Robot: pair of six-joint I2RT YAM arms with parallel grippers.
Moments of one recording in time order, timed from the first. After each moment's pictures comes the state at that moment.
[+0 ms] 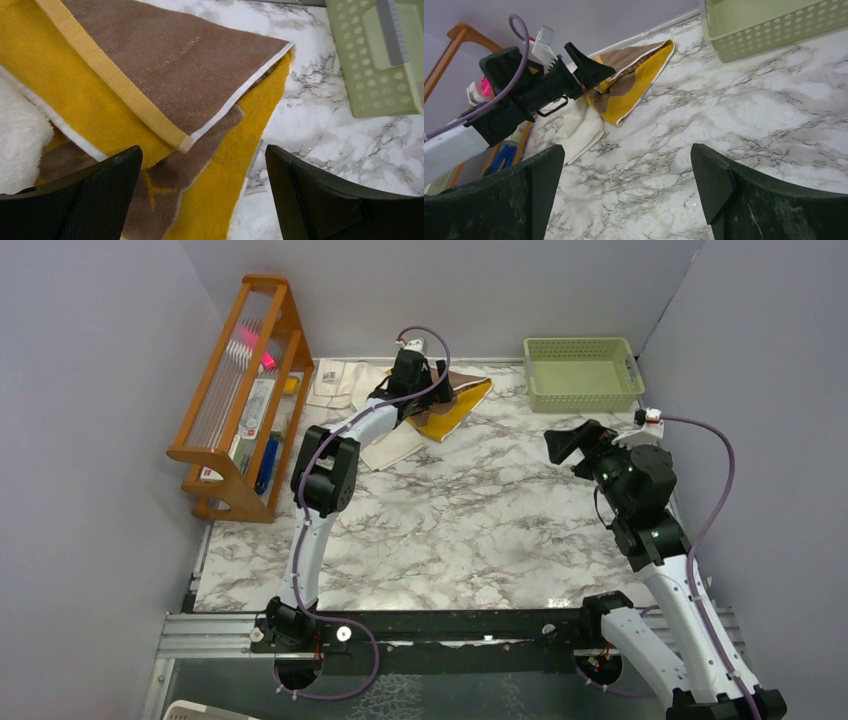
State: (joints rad) left arm -0.42 2.32 1.87 -0.02 0.03 -0.47; right arm 0.19 0.72 0.74 -0.17 0.00 0.54
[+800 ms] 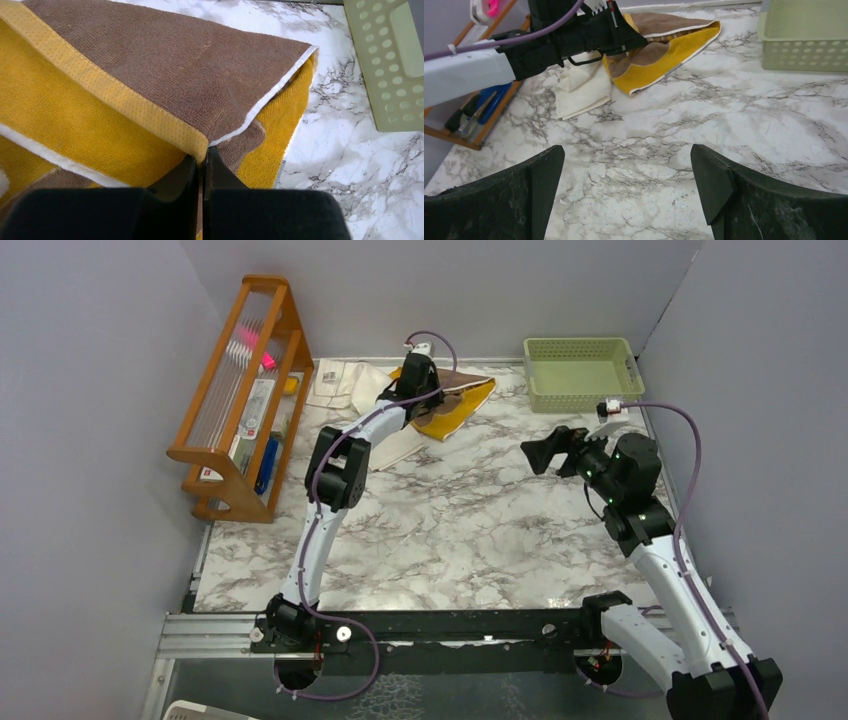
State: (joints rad) left arm -0.43 2.54 2.11 -0.05 0.04 -0.46; right arm 0.19 0.82 0.74 -0.08 -0.23 0.33
